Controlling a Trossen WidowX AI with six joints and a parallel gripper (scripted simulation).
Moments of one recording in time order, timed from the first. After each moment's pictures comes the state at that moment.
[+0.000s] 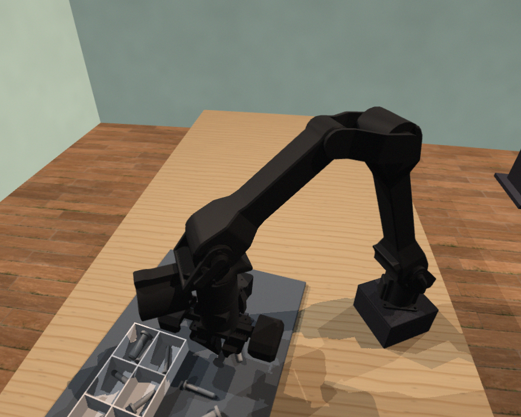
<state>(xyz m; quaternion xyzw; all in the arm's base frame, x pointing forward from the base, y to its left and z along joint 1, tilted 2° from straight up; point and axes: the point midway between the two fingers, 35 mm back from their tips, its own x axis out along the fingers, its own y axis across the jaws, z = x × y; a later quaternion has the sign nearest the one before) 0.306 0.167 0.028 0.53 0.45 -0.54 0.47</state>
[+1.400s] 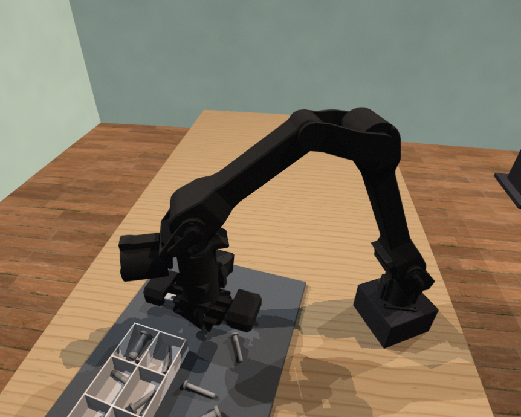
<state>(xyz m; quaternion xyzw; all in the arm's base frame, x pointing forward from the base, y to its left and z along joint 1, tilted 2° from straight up) 0.347 0.126 0.032 0.54 0.45 -0.53 0.47</state>
